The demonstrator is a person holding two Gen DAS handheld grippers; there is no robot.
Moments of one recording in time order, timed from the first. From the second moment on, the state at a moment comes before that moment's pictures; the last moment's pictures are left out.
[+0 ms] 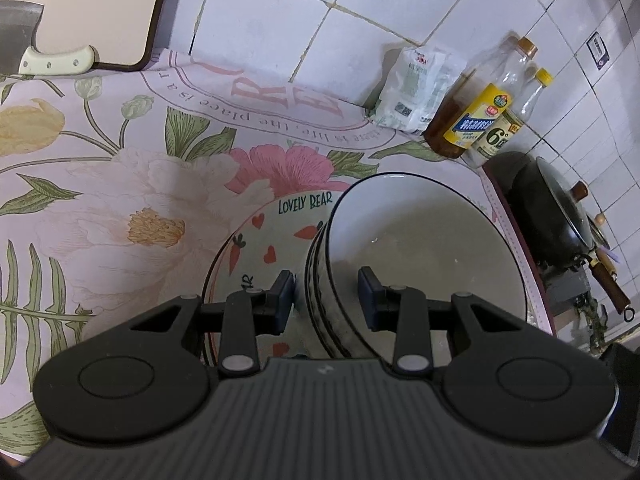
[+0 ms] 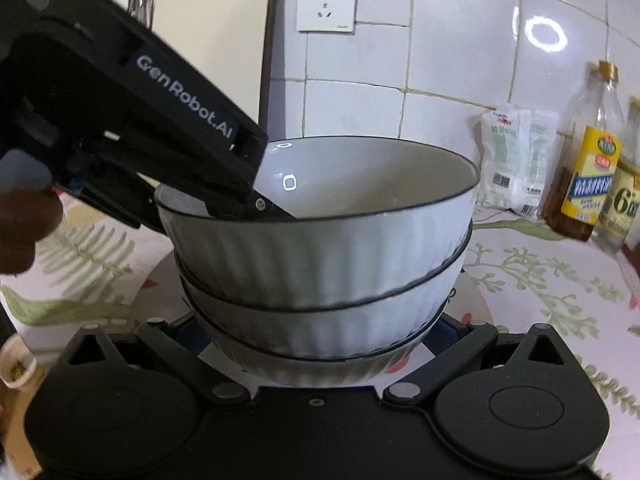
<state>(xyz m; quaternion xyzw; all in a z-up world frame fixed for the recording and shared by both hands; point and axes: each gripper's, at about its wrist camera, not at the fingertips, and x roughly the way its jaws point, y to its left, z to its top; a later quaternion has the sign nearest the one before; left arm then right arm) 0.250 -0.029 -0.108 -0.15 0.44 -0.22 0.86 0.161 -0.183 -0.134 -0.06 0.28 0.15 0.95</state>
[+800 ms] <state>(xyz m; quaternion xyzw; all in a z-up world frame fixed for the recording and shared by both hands) 0.175 -0.028 -0.040 -0.11 0.39 -0.11 0.91 0.095 -0.205 -0.087 -0.05 0.31 0.15 0.94</state>
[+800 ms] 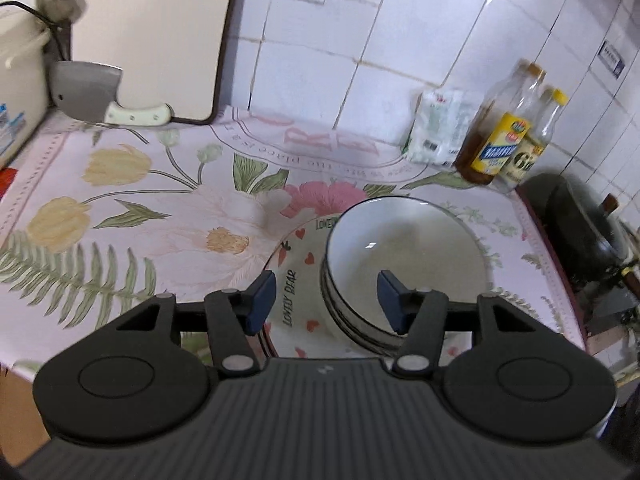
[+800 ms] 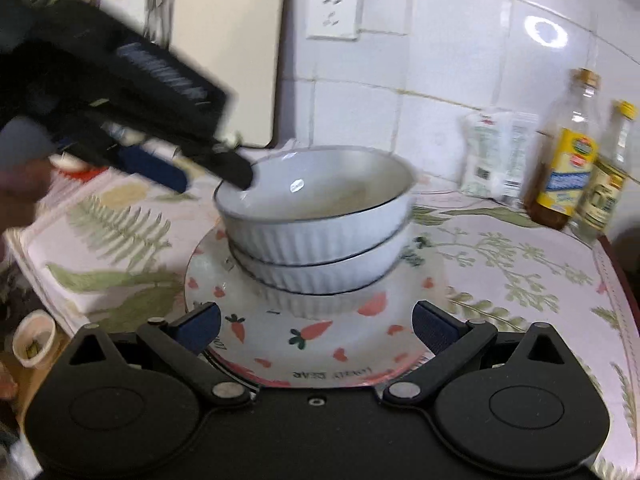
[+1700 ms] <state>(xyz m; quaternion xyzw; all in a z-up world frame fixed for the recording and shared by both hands) 0.027 -0.035 0.047 -0.06 0.33 -0.08 0.94 0.007 -0.277 0.048 -0.01 0.26 -0.01 0.97</state>
